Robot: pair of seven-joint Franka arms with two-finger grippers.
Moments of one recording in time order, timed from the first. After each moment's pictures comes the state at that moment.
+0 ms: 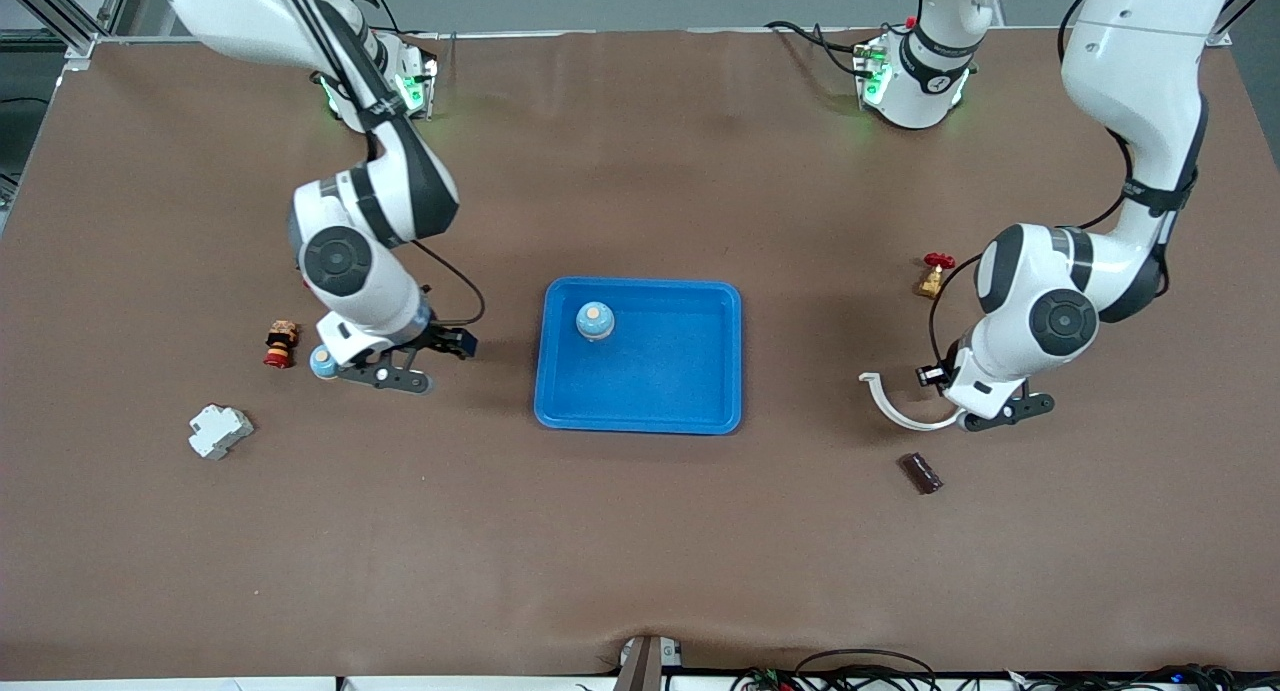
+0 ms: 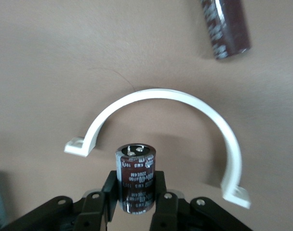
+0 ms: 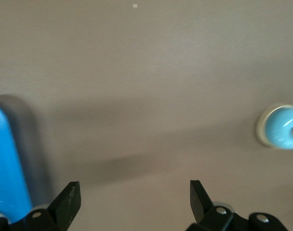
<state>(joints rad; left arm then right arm) 0.00 0.45 -0.13 -1.91 0.14 2.23 -0.48 0.35 0.32 -0.02 -2.01 -0.03 2.27 0.50</state>
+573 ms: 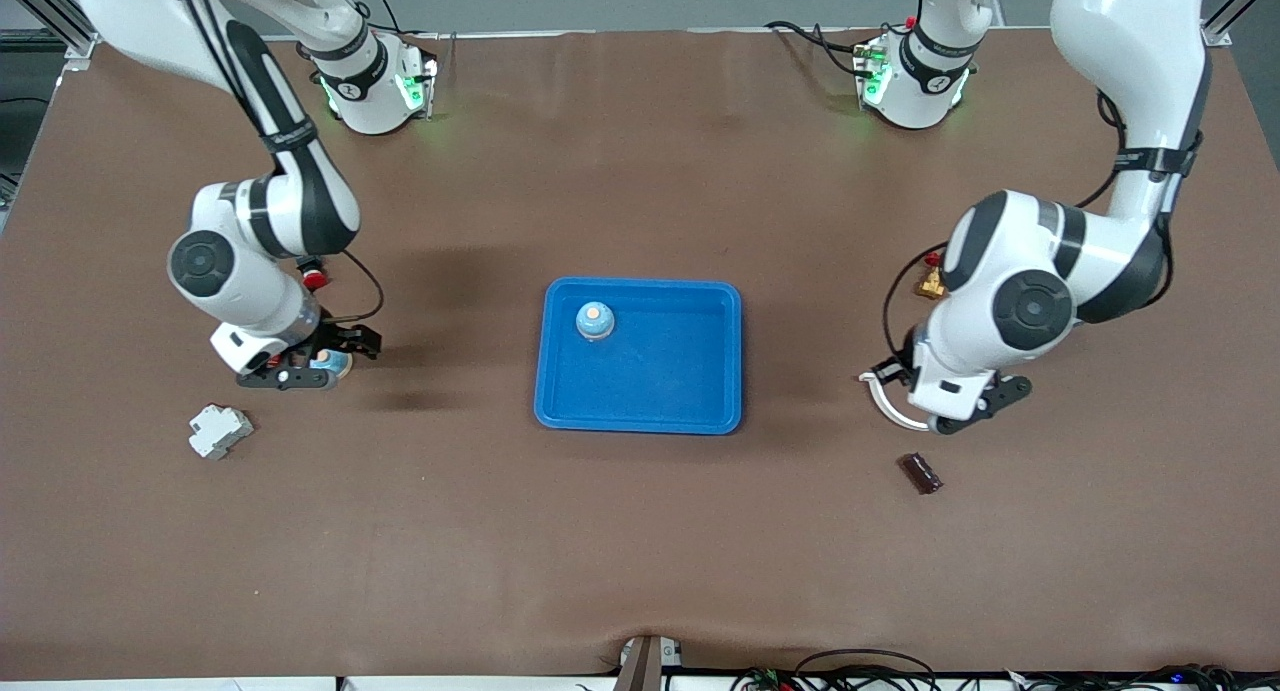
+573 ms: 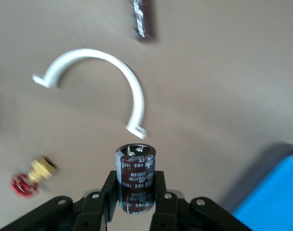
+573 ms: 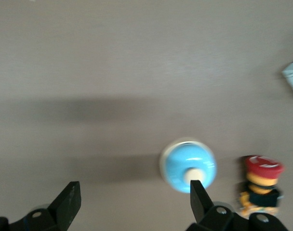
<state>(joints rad) -0.03 0.43 -0.34 -1.70 0.12 1.95 -0.90 0.08 0.28 -0.02 -2.18 -0.03 2.45 0.06</state>
